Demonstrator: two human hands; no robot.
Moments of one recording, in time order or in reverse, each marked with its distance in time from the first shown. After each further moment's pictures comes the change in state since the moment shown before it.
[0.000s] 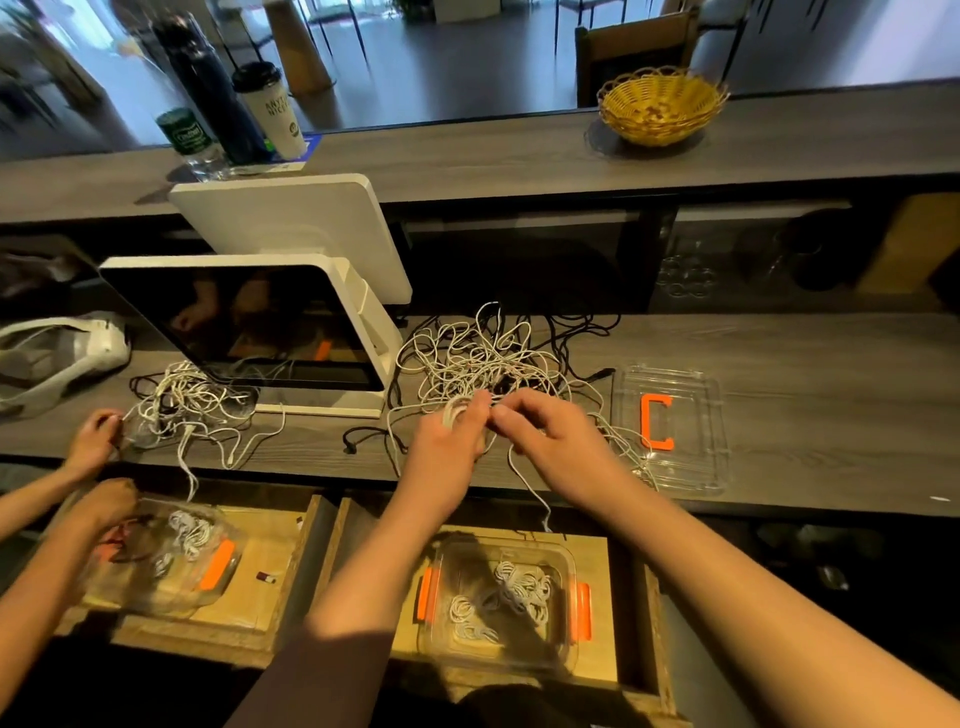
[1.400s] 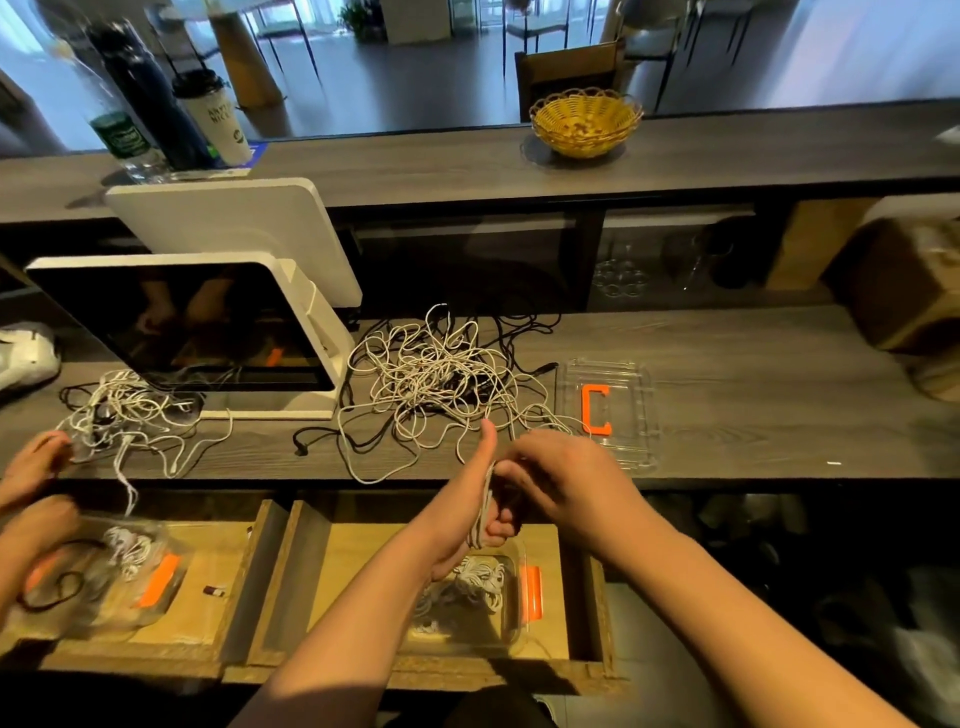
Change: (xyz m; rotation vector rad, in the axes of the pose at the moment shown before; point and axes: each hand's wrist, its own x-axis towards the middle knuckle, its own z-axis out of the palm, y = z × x) left_hand -0.058 -0.011 0.056 -0.278 -0.580 -0.353; right_hand -0.089 0.002 -0.039 -0.485 0.008 -0.165
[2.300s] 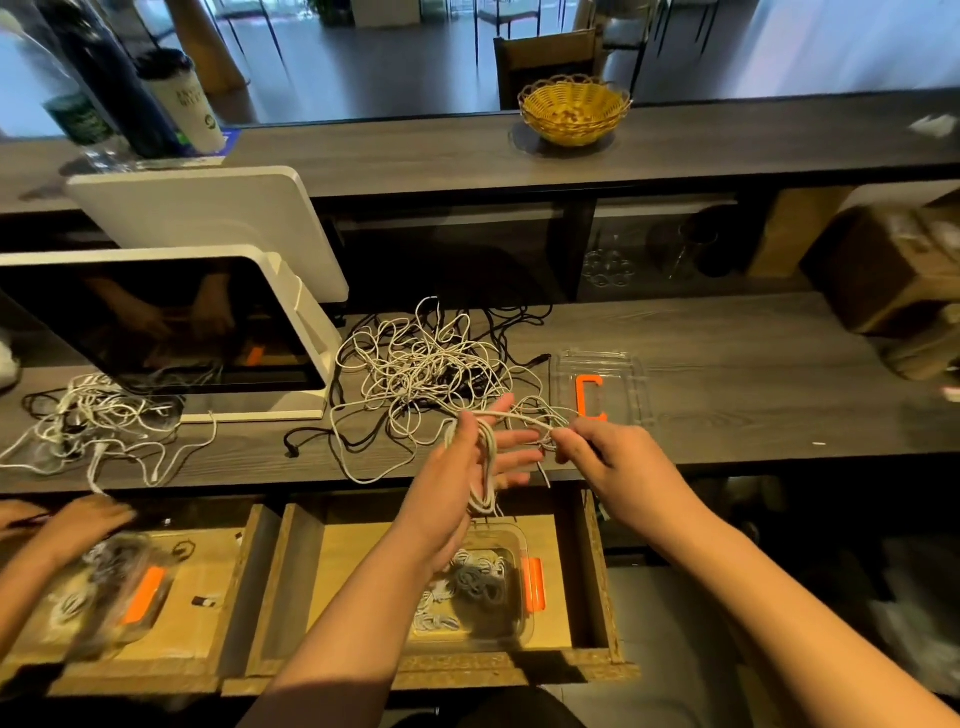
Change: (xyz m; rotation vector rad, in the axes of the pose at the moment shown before) left_hand 0.000 0.003 -0.011 -0.193 0.098 0.311; right_hand -0.013 0.019 -0.005 0.048 0.057 0.322
